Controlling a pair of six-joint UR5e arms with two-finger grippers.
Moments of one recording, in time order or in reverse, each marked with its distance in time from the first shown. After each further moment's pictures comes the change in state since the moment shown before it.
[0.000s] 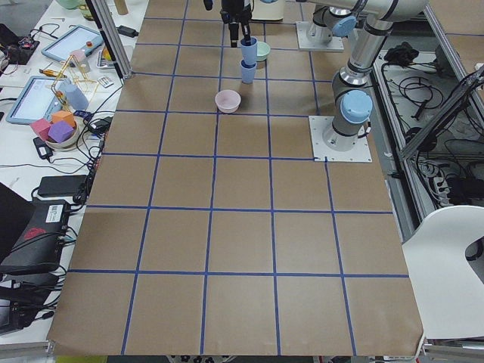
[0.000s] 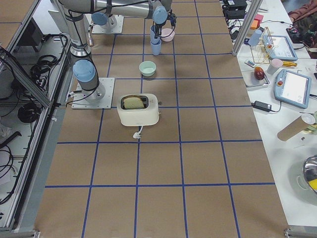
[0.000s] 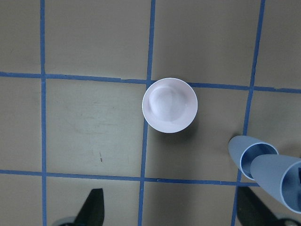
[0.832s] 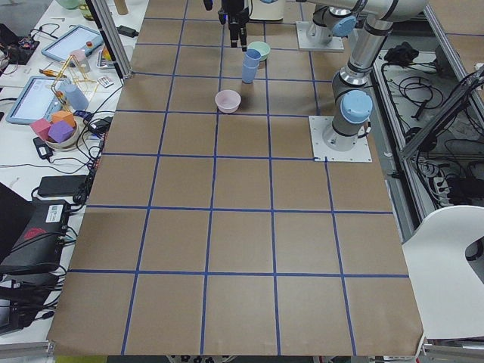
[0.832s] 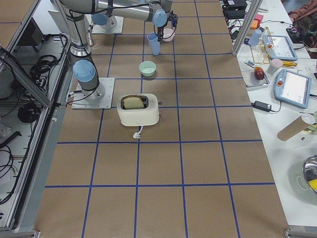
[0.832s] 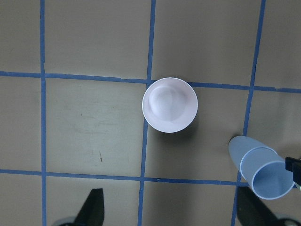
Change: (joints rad) left arm 0.000 0.000 0.000 0.000 0.001 0.001; right arm -0.003 0.006 0.026 -0.114 -0.004 0.054
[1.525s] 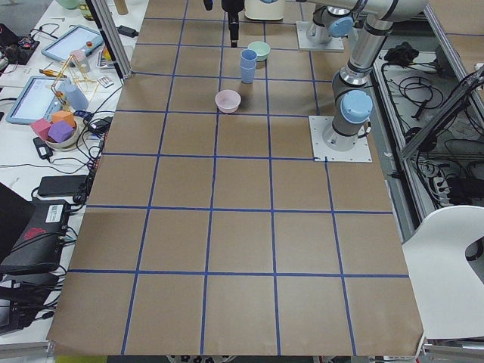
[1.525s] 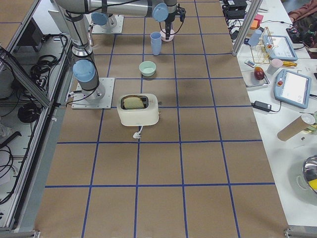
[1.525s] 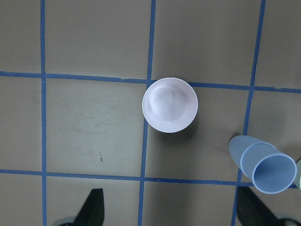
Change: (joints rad) left arm 0.000 -0.001 0.000 0.000 -0.001 -0.002; right arm -0.132 -0.071 -0.110 0.084 -0.058 -0.037
